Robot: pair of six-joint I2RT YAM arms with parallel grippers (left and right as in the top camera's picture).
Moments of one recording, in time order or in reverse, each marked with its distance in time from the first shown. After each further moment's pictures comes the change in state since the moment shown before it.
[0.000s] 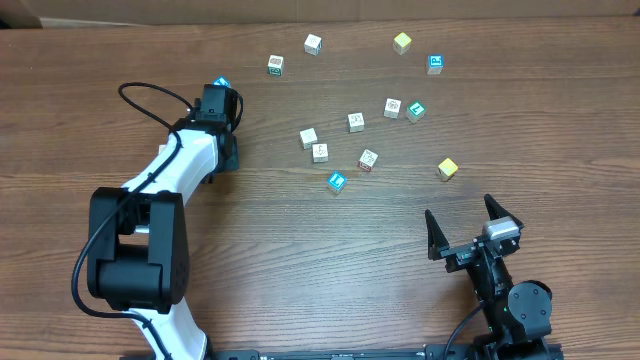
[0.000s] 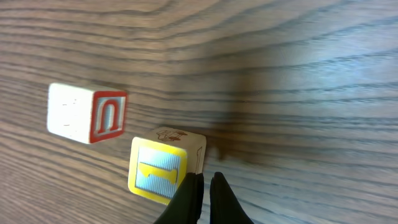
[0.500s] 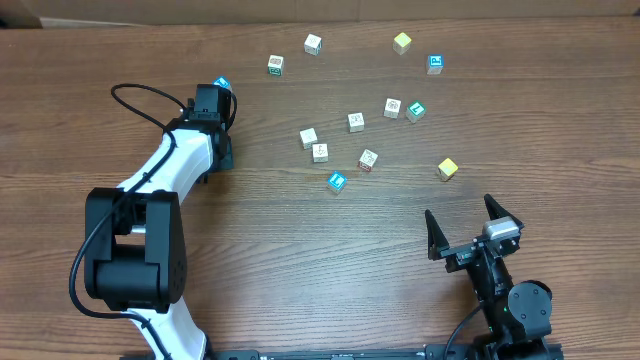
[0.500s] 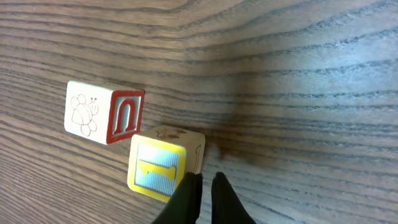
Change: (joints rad) left arm 0.015 0.000 0.000 -0.011 -0.001 0.002; right arm 0.000 0.000 0.000 0.000 0.000 0.000
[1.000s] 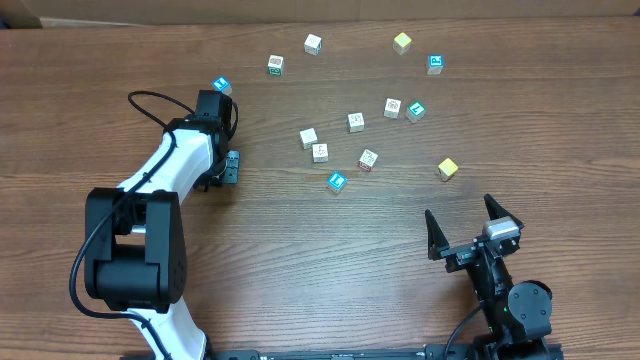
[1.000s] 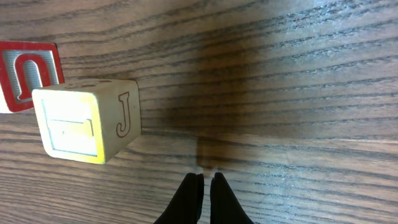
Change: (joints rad) left arm 0.000 0.000 0.000 -0.124 0.156 0.150; right arm 0.000 0.000 0.000 0.000 0.000 0.000
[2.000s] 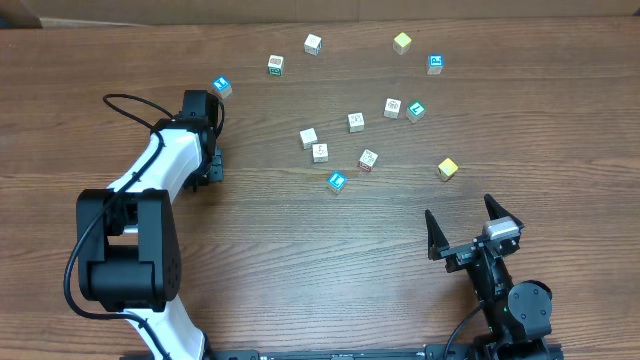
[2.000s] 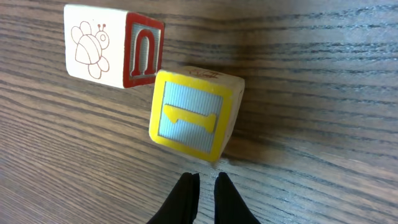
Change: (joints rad) left arm 0.053 0.000 0.000 -0.006 -0.124 -0.119; right arm 0.000 0.000 0.000 0.000 0.000 0.000
